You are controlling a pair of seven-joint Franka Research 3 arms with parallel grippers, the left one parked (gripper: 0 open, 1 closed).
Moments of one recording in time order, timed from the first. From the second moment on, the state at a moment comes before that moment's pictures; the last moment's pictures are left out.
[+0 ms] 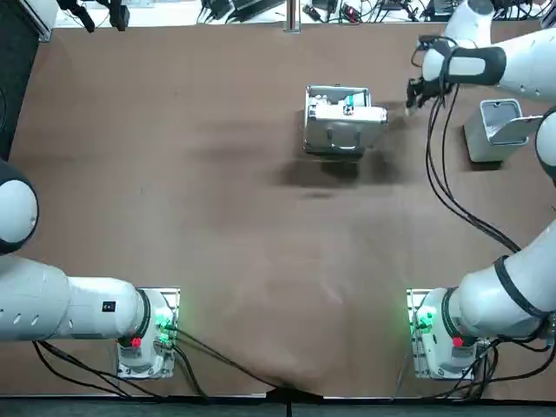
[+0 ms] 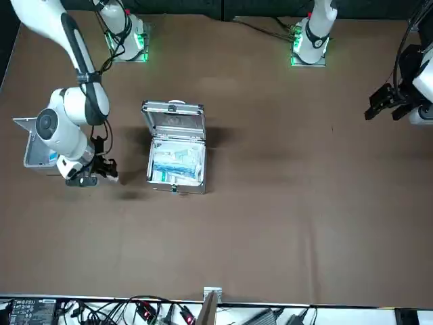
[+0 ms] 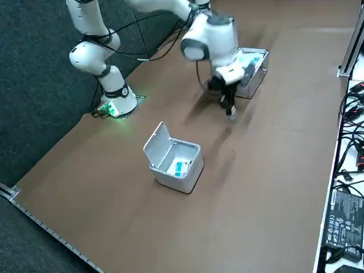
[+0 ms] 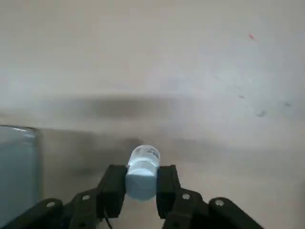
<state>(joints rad) -0.08 0.35 0.13 -2.05 0.00 2.45 0.03</state>
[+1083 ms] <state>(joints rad) 0.30 0.35 0.14 -1.78 0.04 2.25 0.37</state>
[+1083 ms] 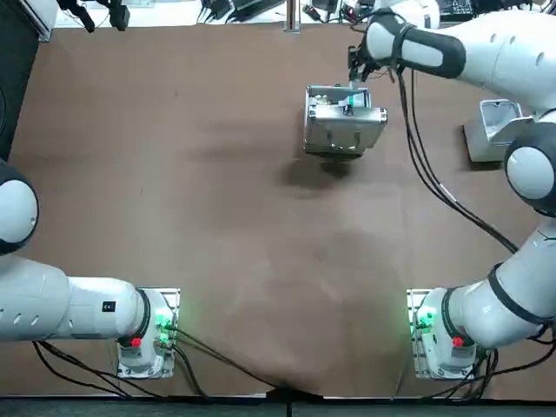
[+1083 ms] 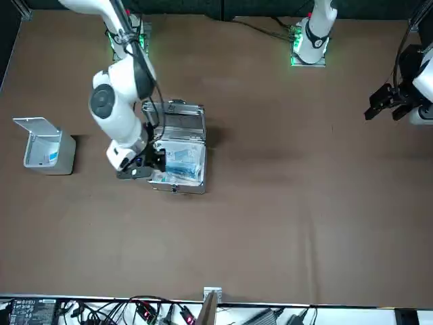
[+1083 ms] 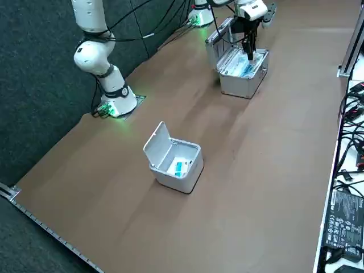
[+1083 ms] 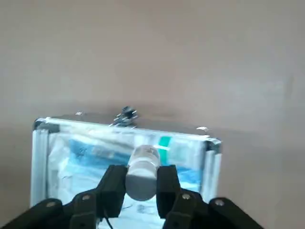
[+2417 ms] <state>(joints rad) 0.40 0.50 0.13 -1.71 -0.06 2.36 0.56</state>
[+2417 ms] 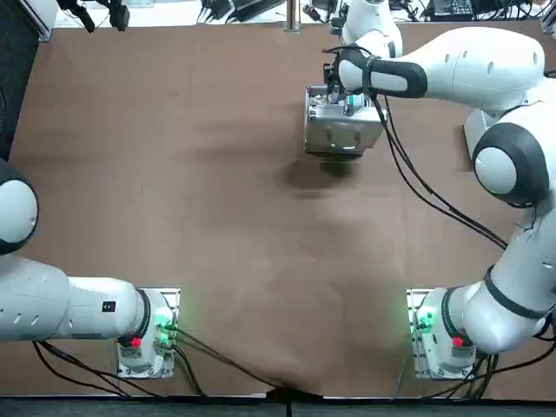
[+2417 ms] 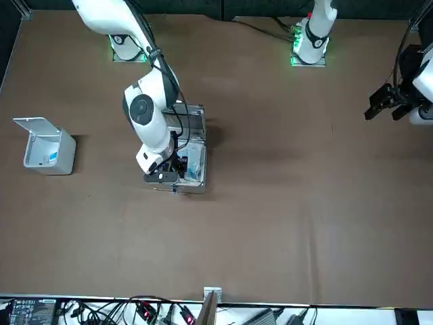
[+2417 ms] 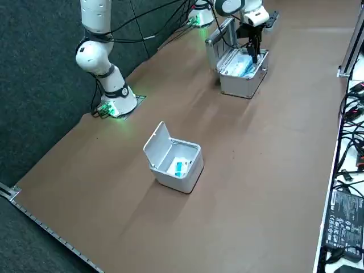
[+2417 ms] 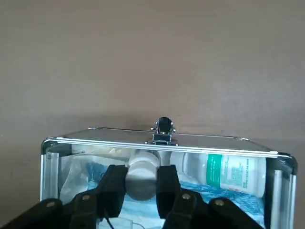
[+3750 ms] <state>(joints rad) 0.40 0.52 0.12 -1.70 -0.08 2.37 0.57</state>
